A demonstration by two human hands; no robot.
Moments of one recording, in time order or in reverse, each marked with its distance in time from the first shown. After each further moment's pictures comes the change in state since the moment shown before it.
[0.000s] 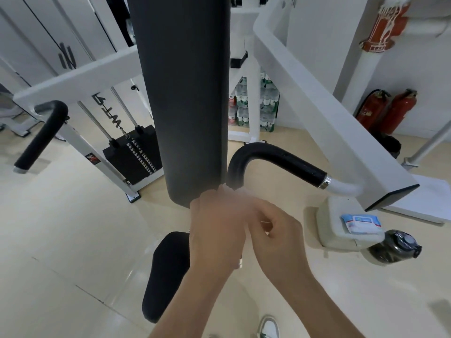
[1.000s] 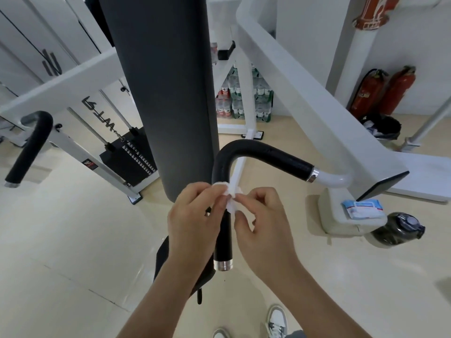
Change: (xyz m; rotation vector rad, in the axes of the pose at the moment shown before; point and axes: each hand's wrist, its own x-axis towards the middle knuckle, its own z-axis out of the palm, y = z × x) left_hand 0.011 -0.007 -0.011 -0.212 0.250 0.191; right_hand 0.007 -0.005 -0.005 -0.160 -0.045 -0.020
